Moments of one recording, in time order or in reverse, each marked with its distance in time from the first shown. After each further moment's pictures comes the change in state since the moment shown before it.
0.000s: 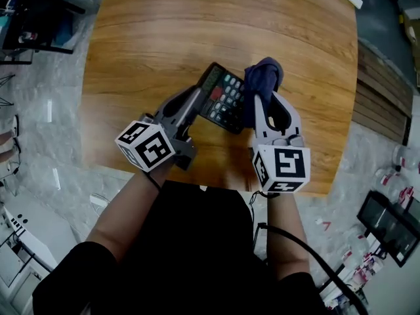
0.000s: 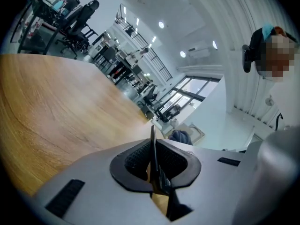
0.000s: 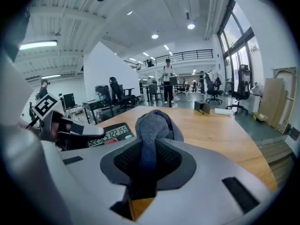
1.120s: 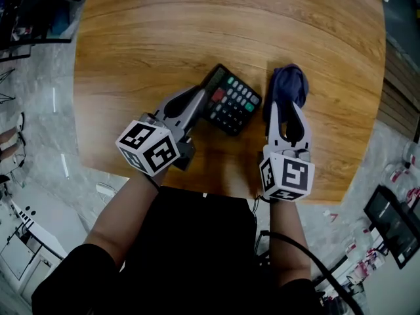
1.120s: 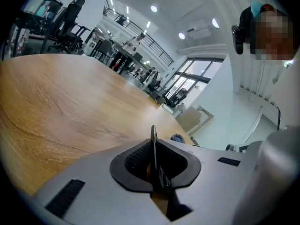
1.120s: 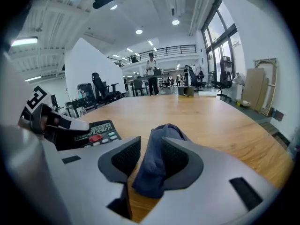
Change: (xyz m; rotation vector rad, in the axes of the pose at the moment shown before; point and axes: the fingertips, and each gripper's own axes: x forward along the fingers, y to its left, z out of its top) left arm 0.030 0.079 -0.045 0.118 0.167 0.097; right arm 0.043 -0.035 -0.101 0.133 0.056 -0.159
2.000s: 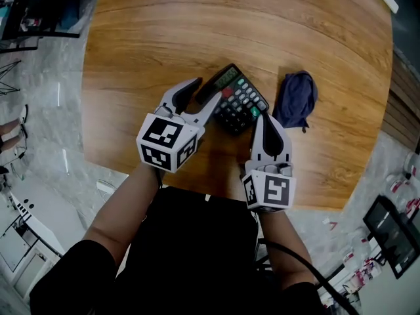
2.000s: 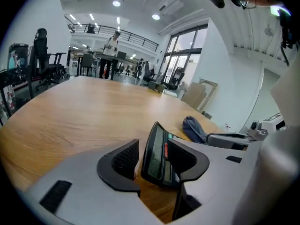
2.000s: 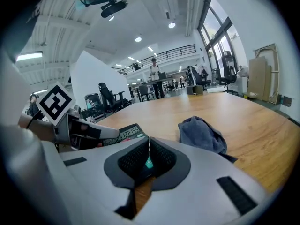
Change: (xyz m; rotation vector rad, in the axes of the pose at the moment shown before) left arm 0.006 0.016 -0.004 0.358 0.143 0.149; right arm -0.010 0.067 -0.009 0.067 -0.082 0.104
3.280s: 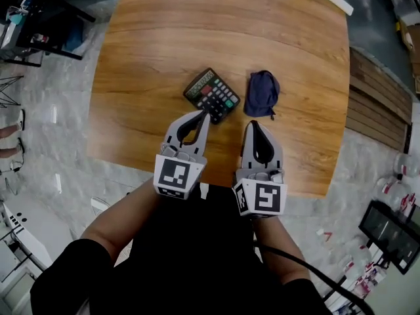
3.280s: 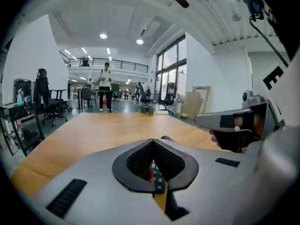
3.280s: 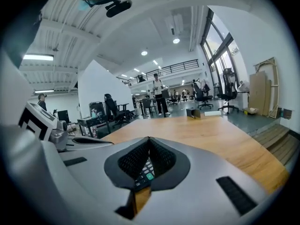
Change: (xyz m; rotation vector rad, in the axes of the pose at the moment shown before) left arm -0.109 -0.130 0.049 0.219 -0.261 0.102; right arm -0.128 0.010 0.105 -0.069 -0.159 0.009
